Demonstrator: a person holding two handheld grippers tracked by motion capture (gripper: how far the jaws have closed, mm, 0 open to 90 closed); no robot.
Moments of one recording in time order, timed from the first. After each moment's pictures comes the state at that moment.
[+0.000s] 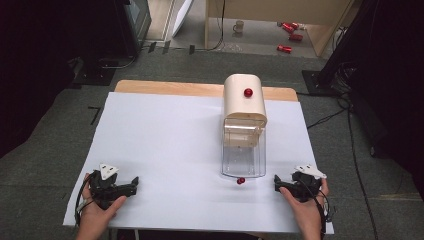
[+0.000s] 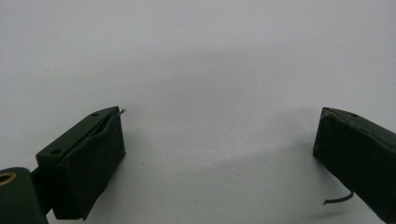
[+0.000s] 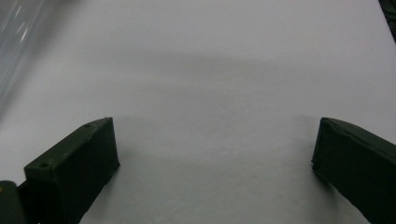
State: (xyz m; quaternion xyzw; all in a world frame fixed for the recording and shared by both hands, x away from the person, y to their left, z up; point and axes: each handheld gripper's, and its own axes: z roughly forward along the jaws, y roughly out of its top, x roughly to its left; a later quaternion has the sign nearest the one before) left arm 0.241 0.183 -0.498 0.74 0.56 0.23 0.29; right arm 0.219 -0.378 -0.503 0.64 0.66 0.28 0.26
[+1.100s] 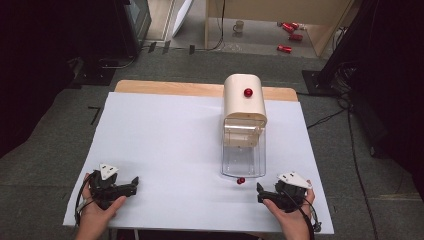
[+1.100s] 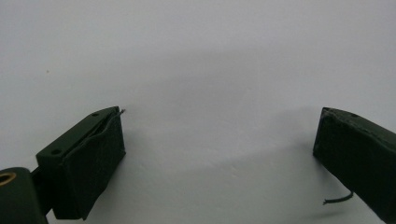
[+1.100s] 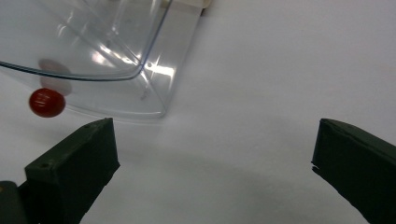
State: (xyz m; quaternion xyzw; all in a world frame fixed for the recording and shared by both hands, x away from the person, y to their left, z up) left arm 0.241 0.183 -0.498 0.74 0.56 0.23 0.29; right arm 0.187 -0.316 -0.473 0.60 0.69 0.32 0.25
